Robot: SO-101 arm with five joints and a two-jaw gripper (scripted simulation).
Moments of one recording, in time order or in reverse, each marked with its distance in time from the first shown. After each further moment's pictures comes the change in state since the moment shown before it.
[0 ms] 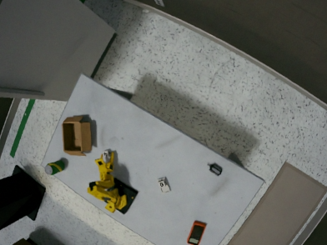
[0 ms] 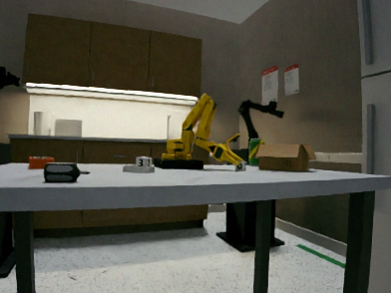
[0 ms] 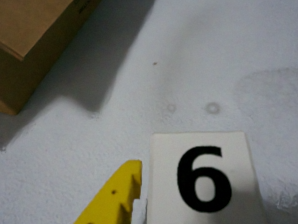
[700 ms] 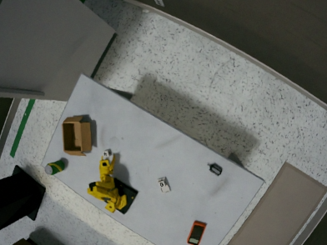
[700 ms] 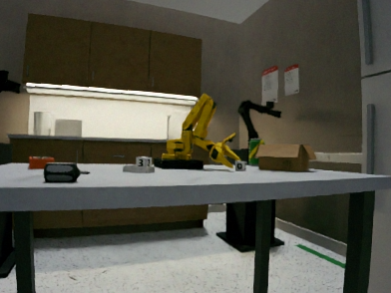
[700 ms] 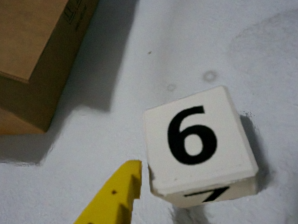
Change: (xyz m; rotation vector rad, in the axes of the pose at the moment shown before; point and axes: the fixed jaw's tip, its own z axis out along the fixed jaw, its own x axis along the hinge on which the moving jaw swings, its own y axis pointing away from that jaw) arm 0.001 -0.001 -0.011 0.007 0.024 0.321
